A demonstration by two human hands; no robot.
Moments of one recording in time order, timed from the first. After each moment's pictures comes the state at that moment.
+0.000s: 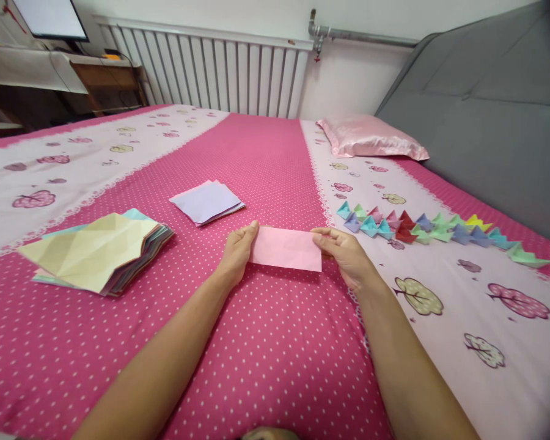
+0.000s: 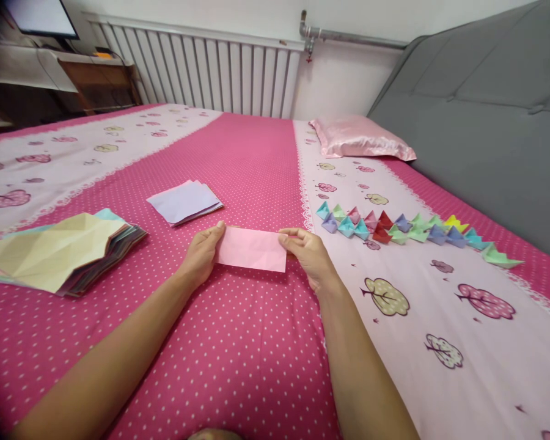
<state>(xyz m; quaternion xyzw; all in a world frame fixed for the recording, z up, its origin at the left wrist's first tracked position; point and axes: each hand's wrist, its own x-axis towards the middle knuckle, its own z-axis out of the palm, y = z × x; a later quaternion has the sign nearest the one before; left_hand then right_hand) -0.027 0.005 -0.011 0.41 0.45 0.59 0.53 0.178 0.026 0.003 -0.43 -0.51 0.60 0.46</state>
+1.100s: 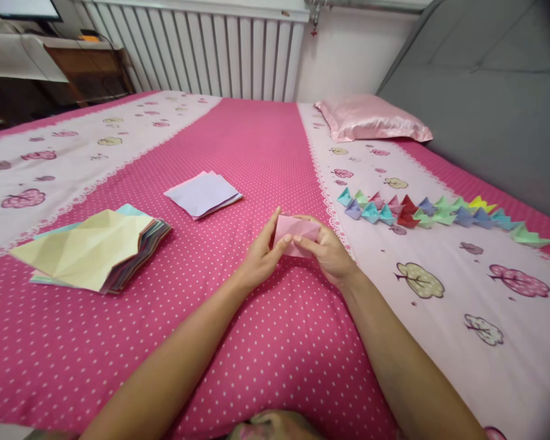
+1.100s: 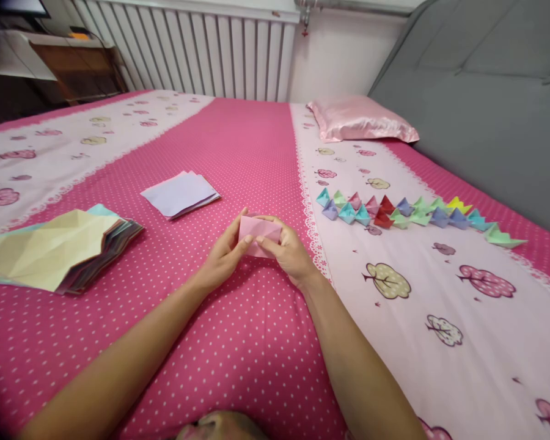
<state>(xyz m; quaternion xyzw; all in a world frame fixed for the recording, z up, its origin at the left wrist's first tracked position) 0.000 -0.009 -0.019 0.63 0.39 0.53 0.42 0.146 0.011 -0.002 -0.28 -0.54 0.64 0.48</state>
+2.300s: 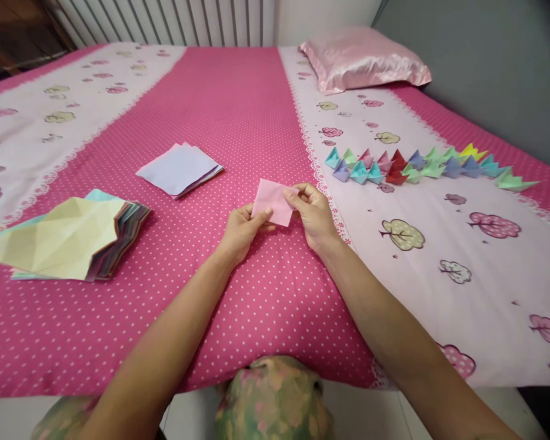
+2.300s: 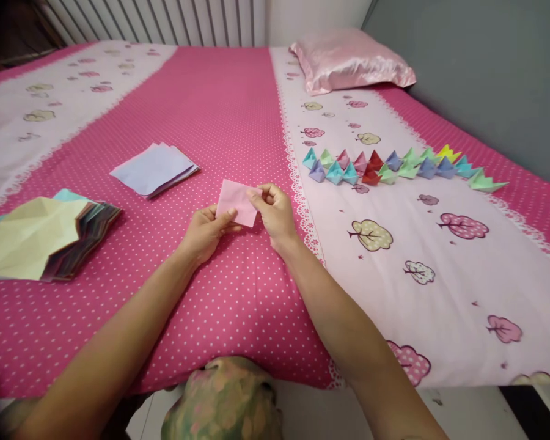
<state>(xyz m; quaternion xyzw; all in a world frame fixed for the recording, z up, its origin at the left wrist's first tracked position) 0.006 -0.005 -0.021 0.43 0.39 0.54 0.61 0.141 0.018 -0.011 -0.39 -0.44 0.54 0.60</state>
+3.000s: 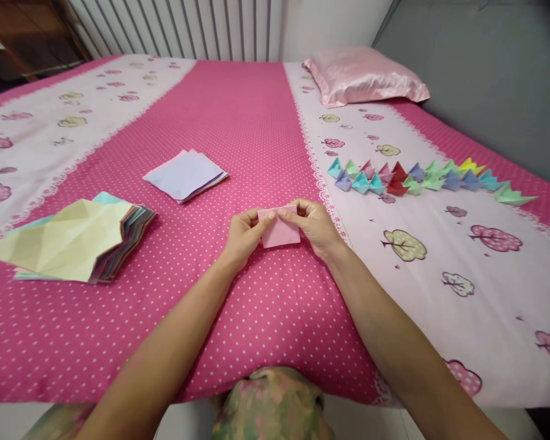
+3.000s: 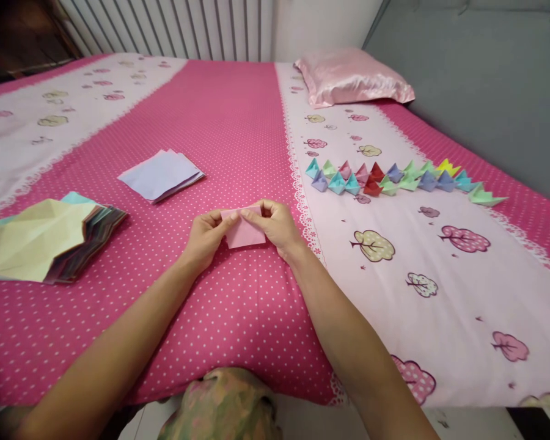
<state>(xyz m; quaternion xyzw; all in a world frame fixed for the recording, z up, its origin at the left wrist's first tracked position) 0.005 -0.012 -0.012 0.46 0.44 0.56 0.53 0.146 0.013 -0.007 -0.38 -0.51 0.59 0.50</state>
